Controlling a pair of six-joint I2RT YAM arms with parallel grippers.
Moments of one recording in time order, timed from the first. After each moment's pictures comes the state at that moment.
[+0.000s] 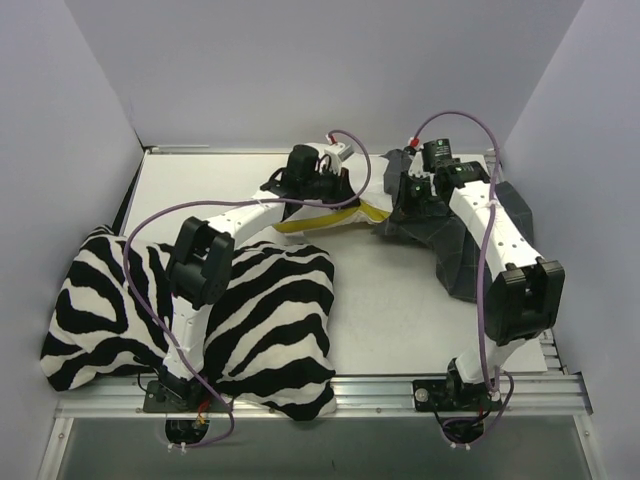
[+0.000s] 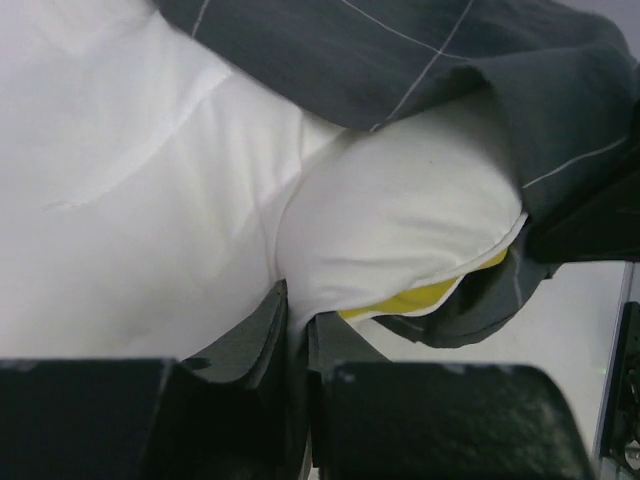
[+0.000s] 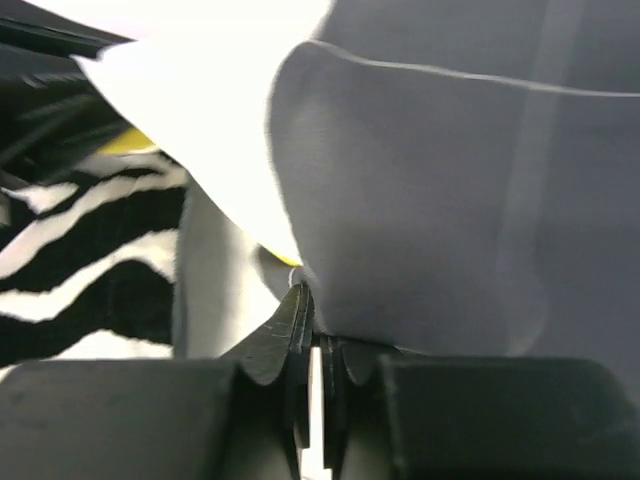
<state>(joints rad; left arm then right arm) -0.56 2.14 1.72 0.01 0.58 -0.28 0.21 1.65 1.53 -0.87 -0.22 0.23</state>
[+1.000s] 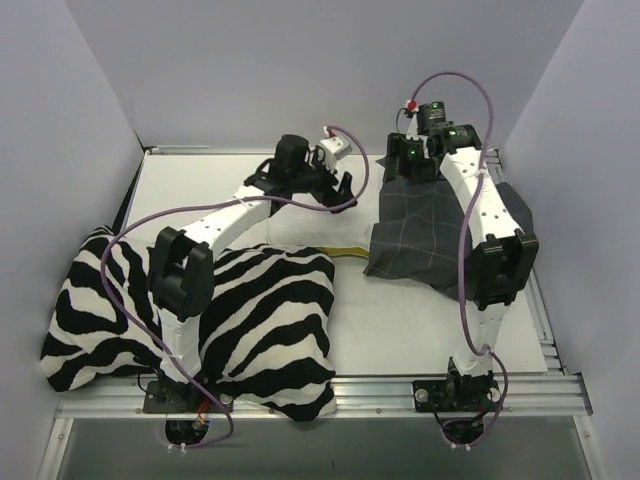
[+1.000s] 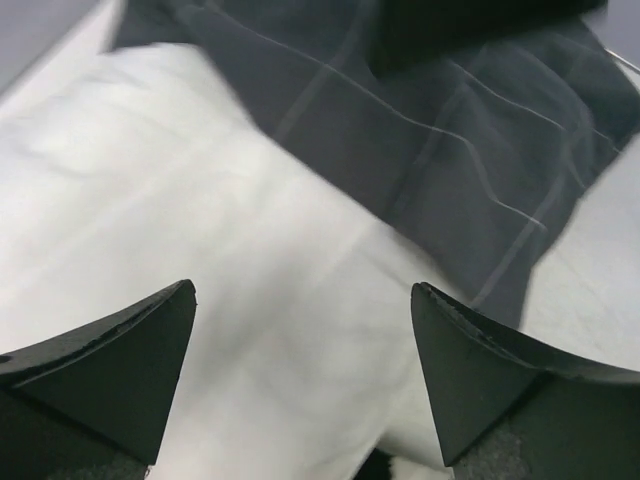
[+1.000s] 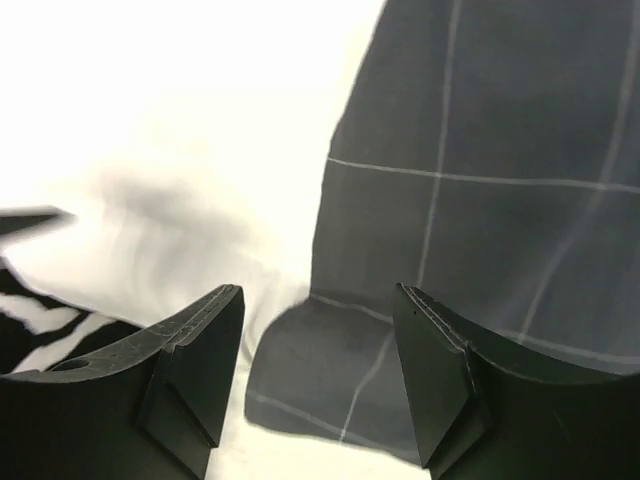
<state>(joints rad) -0.58 1.98 1.65 -0.13 0.54 0.03 0.19 1.95 2.02 -1.00 -0.13 0.20</state>
